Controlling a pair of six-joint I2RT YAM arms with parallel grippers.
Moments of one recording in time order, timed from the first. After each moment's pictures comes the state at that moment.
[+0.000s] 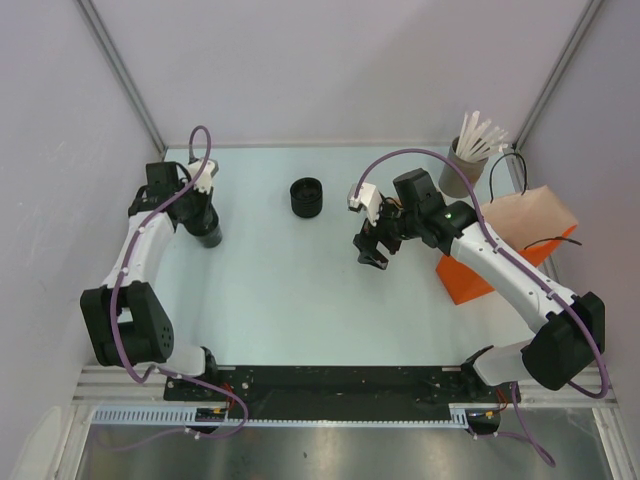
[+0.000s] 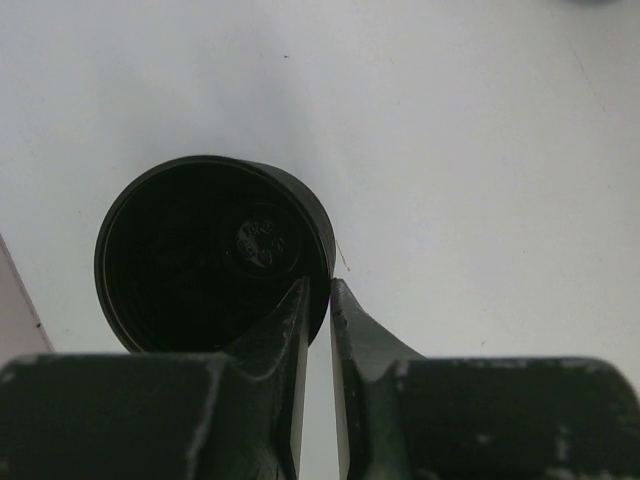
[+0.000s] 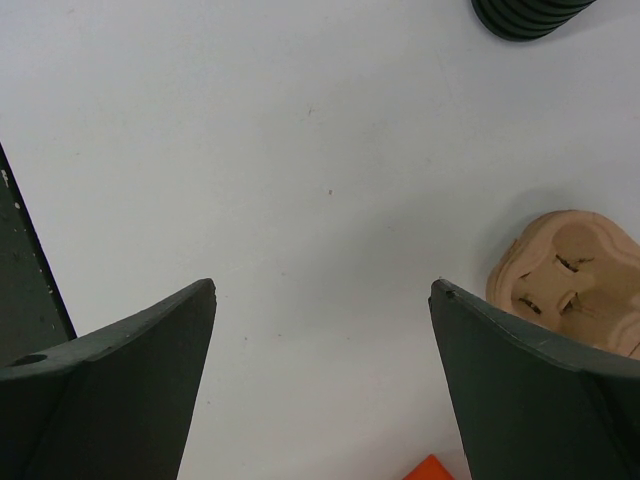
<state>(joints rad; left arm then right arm) 0.14 1.46 1.17 -0.56 0.28 0.40 0.58 1.38 1.26 -0.66 -0.46 -0.49</state>
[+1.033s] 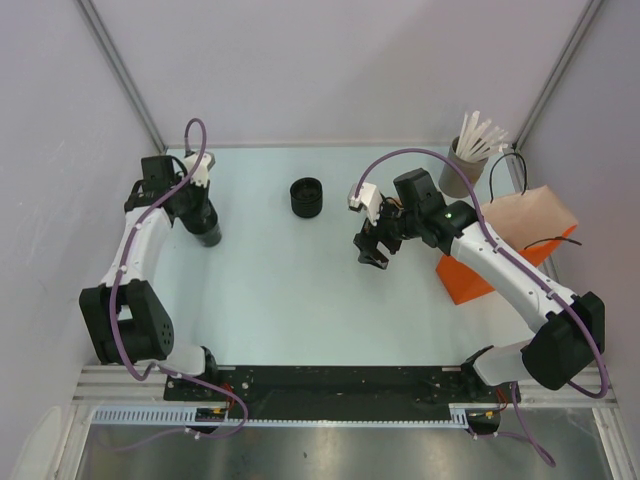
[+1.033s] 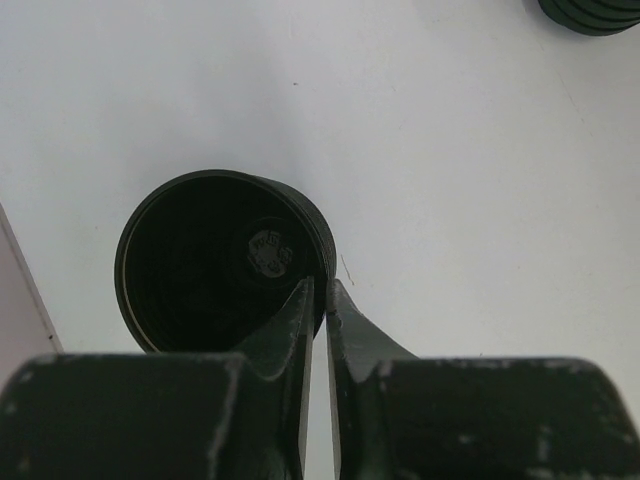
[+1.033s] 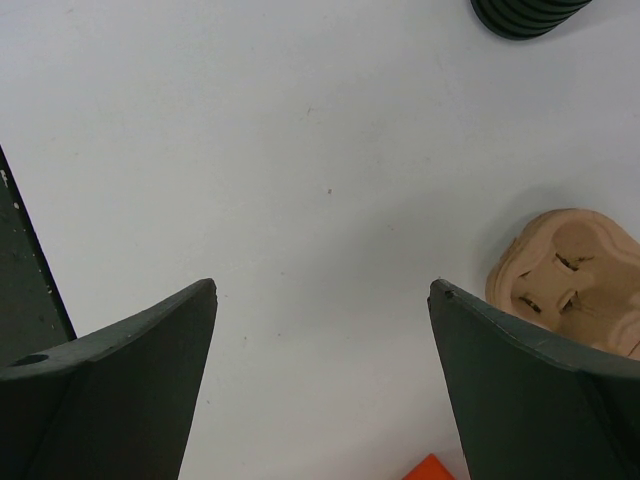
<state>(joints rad) 0.15 1.47 1.23 -0.57 0.30 0.39 0.57 1.38 1.26 -0.66 -0.46 -0.49</state>
